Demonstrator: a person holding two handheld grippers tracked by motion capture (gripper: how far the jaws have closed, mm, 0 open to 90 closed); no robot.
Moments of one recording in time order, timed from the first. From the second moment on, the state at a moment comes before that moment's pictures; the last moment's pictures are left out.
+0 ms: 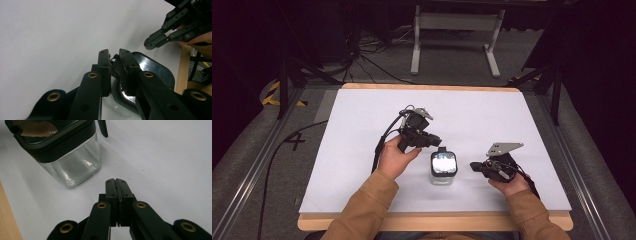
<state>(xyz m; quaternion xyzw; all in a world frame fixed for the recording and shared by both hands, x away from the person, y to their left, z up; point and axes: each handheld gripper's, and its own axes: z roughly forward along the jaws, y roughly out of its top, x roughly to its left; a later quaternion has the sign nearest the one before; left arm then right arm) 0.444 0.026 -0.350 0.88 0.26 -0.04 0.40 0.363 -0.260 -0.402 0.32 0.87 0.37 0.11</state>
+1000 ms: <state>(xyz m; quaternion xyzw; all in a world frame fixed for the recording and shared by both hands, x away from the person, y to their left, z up) 0.451 0.016 -0.364 0.87 0.27 -0.07 0.41 0.358 -0.257 -0.403 0.32 0.87 0.36 0.11</state>
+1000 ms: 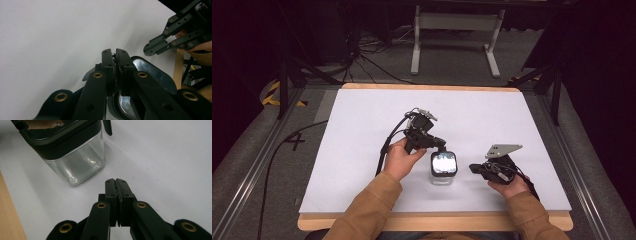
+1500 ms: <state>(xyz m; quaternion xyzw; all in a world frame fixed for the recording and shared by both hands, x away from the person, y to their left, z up) 0.454 0.018 -0.366 0.86 0.28 -0.09 0.41 0.351 -0.248 -0.396 0.29 0.87 0.37 0.12</state>
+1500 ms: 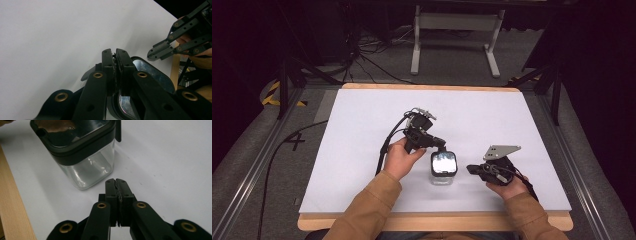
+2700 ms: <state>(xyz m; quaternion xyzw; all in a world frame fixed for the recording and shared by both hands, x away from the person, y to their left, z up) 0.459 0.021 -0.369 0.85 0.29 -0.12 0.42 0.329 -0.218 -0.377 0.23 0.88 0.40 0.11</state>
